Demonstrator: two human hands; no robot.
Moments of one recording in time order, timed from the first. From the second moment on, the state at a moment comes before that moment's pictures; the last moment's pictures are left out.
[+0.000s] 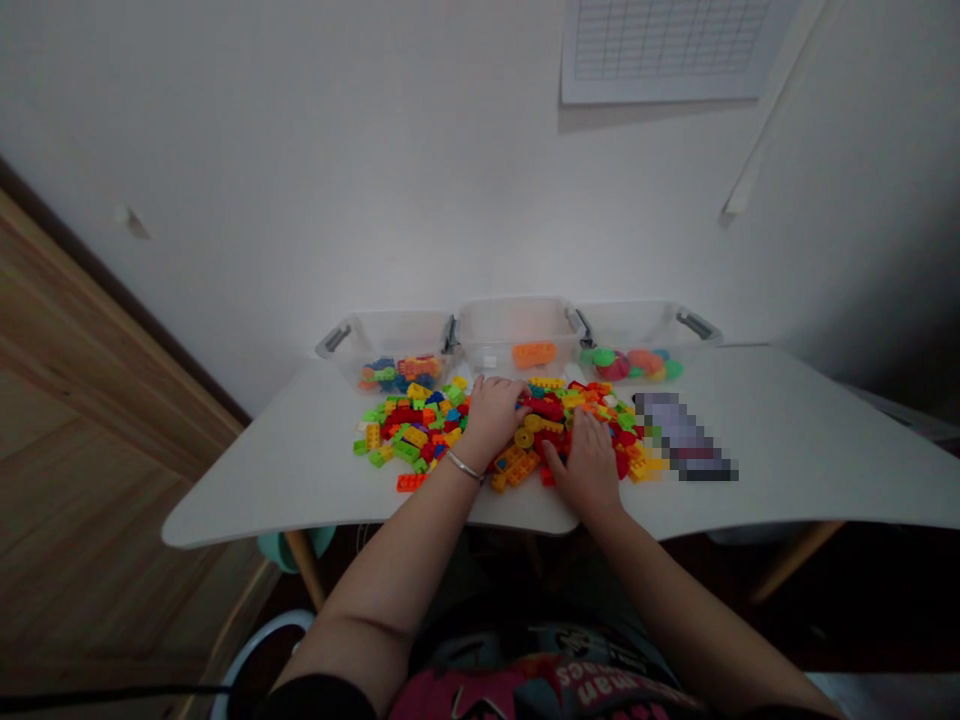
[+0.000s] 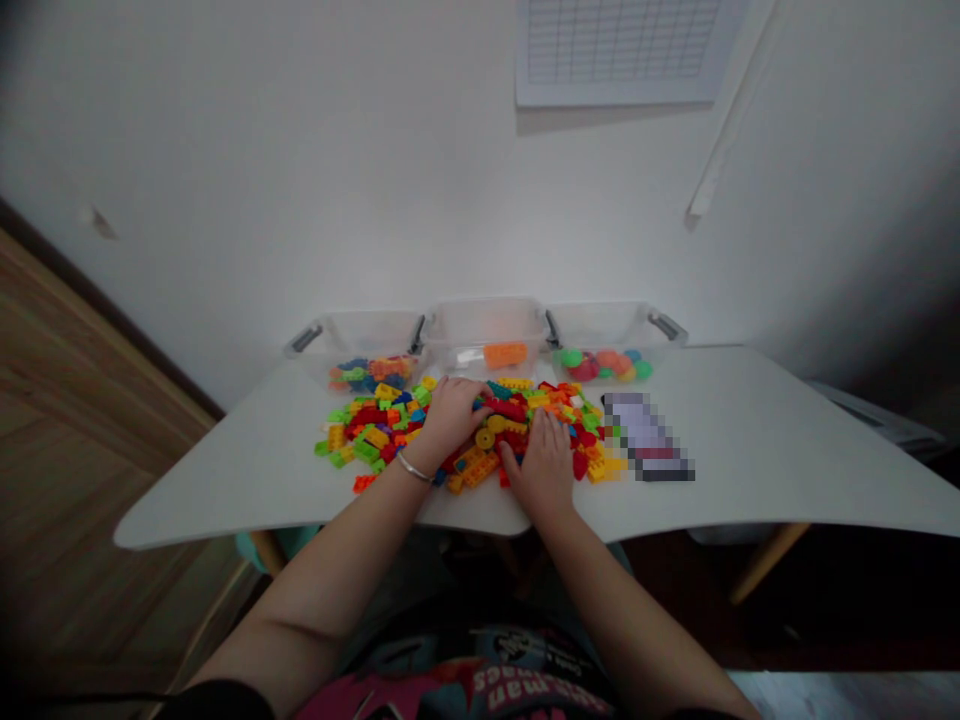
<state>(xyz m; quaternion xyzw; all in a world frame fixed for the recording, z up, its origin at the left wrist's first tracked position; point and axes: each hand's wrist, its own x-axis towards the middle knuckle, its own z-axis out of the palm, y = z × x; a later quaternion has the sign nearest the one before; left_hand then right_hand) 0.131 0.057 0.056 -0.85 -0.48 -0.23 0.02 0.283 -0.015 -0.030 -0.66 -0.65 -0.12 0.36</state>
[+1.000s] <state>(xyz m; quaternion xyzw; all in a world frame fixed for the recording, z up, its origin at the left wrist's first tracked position) -0.079 0.119 0.099 -0.48 -0.64 -0.60 -0.06 0.281 -0.019 -0.018 -0.65 -0.69 -0.11 0.30</state>
